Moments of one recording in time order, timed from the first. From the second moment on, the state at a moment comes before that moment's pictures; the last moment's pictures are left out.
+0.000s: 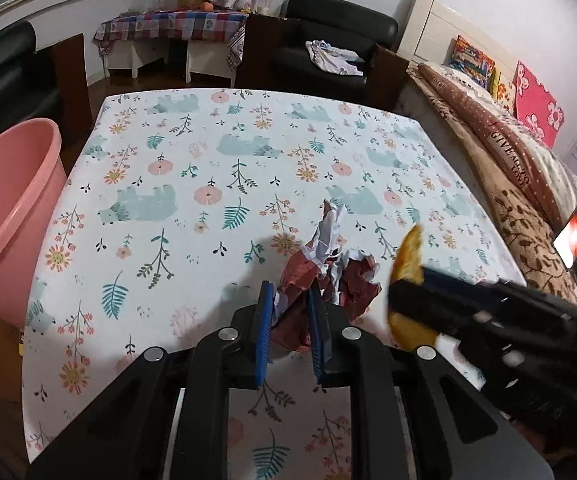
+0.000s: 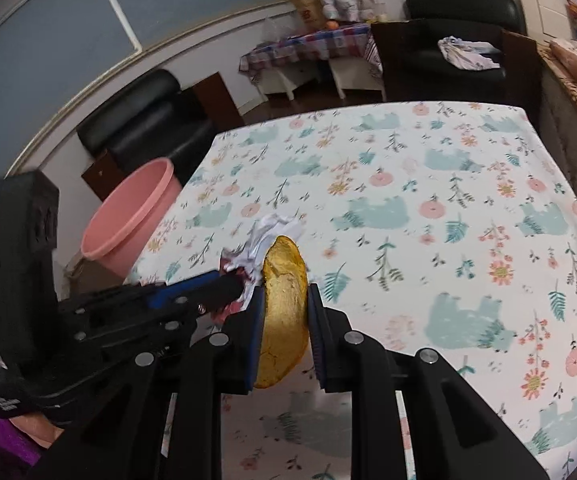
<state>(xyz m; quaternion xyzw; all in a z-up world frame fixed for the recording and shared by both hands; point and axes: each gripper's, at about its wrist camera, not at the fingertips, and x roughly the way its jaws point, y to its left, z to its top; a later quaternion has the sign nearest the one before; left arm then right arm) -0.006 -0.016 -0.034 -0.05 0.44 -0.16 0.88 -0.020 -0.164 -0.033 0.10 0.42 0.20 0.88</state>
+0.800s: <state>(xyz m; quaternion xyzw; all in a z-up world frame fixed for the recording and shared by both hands) -0.026 0.014 0.001 -0.06 0.37 -0.12 0.92 -0.023 -0.168 -0.045 0.10 0.43 0.16 0.88</state>
